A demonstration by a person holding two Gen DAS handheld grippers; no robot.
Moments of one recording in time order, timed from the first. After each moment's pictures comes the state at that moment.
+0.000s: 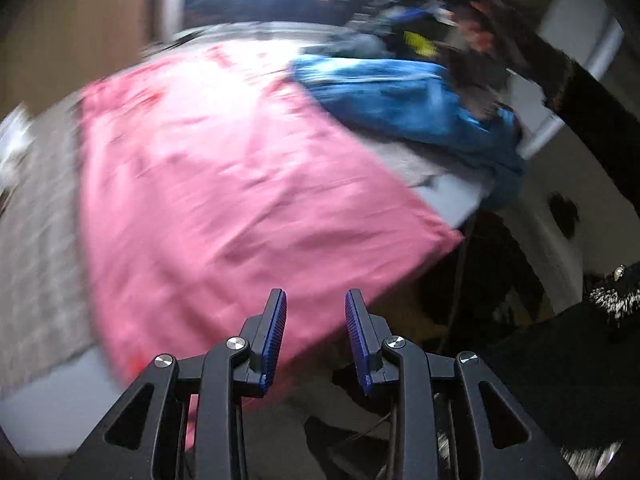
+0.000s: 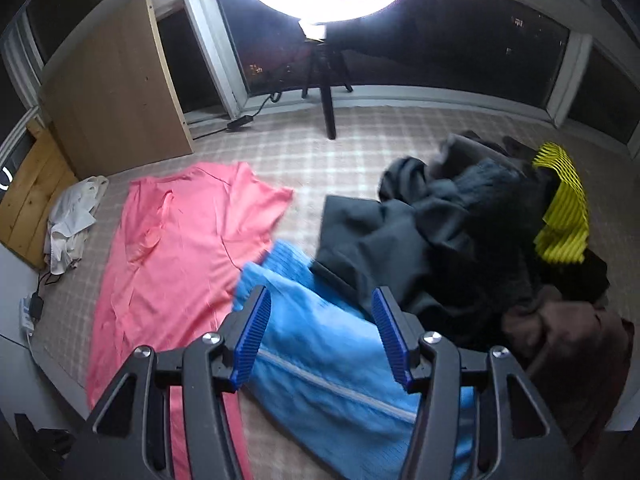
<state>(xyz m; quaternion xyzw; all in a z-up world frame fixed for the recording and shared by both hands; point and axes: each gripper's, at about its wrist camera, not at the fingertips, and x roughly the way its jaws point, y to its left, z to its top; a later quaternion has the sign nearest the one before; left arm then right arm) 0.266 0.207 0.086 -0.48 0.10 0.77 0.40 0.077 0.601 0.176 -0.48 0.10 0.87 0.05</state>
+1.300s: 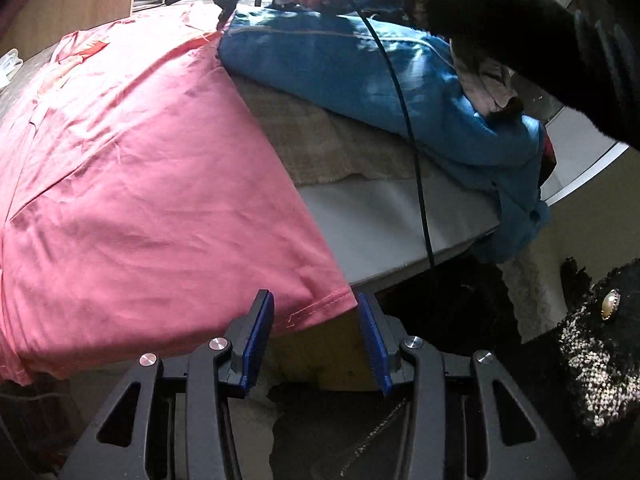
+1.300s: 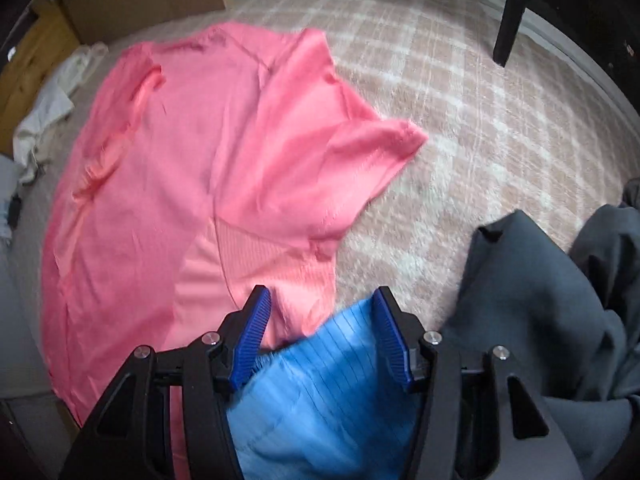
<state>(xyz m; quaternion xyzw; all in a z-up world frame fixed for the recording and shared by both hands) 0.320 0.366 0.034 -0.53 0.00 0.79 0.30 -0.096 0.534 0.017 -0.63 0.01 0.77 -0.11</state>
